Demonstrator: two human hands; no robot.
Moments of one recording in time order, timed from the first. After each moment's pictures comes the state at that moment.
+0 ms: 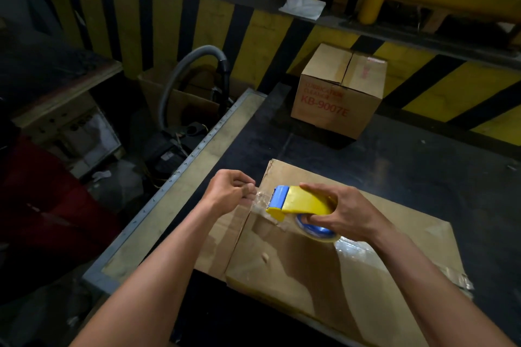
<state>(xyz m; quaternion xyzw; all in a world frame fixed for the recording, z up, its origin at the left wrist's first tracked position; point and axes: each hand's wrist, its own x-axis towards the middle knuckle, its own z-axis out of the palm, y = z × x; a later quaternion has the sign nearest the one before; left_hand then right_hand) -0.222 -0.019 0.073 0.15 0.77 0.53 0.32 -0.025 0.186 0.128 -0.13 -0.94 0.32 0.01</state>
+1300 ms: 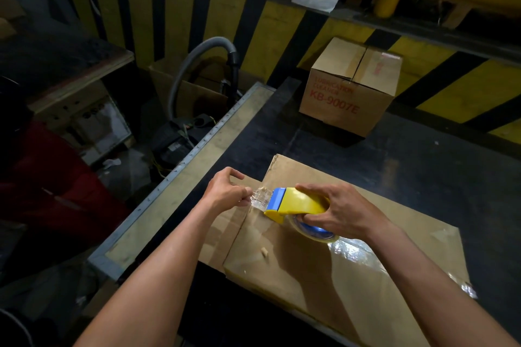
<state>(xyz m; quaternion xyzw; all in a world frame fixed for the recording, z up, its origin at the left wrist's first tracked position) -0.218 -0.021 0.055 0.06 0.80 0.51 0.32 -0.035 0.183 0.130 -0.10 -0.96 0.26 -0.02</state>
